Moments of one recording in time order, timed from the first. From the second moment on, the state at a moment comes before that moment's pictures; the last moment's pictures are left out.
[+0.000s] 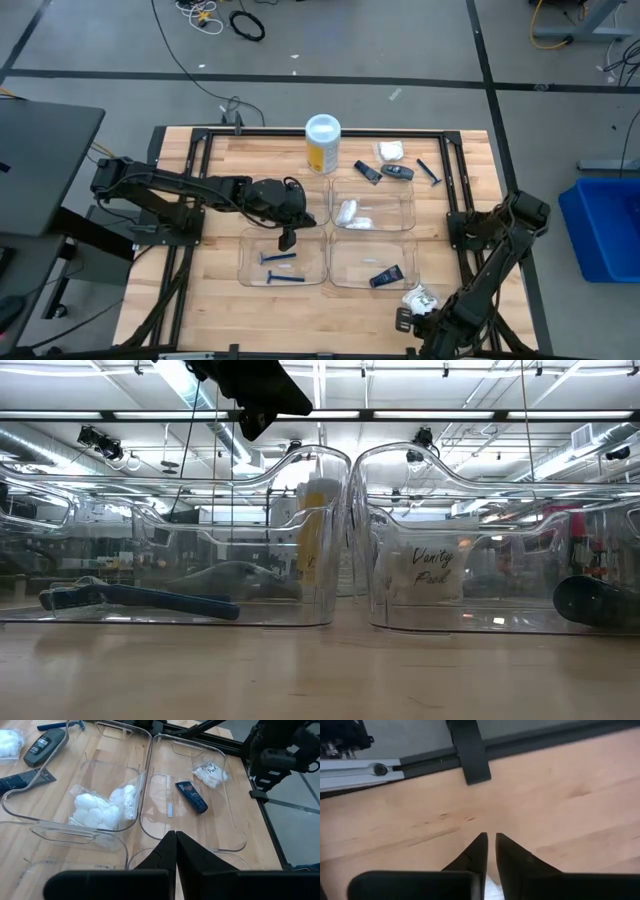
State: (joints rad) left arm -0.08 1.38 1.01 -0.17 0.02 -0.25; right arm 1.00 1.75 1.21 -0.79 0.03 -0.36
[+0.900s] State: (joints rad) left arm -0.08 1.38 1.01 -0.17 0.02 -0.28; right arm 1.00 1.80 1.10 -0.80 -0.03 -0.43
